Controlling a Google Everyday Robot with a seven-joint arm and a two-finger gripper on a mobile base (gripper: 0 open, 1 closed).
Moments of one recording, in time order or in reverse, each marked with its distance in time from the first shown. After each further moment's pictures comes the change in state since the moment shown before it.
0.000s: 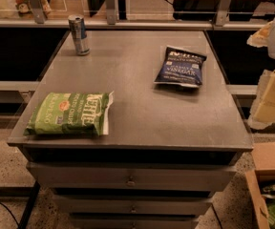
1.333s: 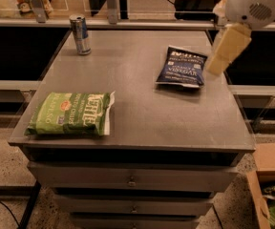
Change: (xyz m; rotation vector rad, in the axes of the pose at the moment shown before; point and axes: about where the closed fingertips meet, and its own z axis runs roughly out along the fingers) arm -0.071 -0.084 0.017 0.049 -0.173 0.012
